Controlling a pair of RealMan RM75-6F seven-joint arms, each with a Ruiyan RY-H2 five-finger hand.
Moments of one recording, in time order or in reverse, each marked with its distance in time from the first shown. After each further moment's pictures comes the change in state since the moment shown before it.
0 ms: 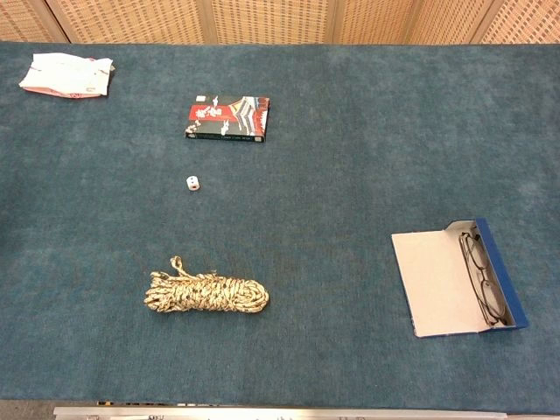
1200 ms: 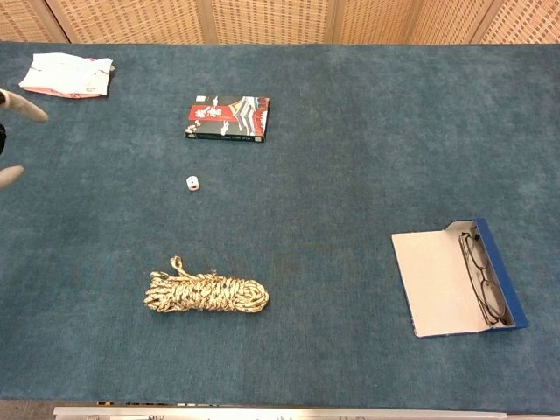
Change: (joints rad) left arm -0.176 0.162 0.038 -0.280 0.126 -0.268 -0.005; right arm -0.015 0.035 0.031 0.008 0.051 0.024 0.127
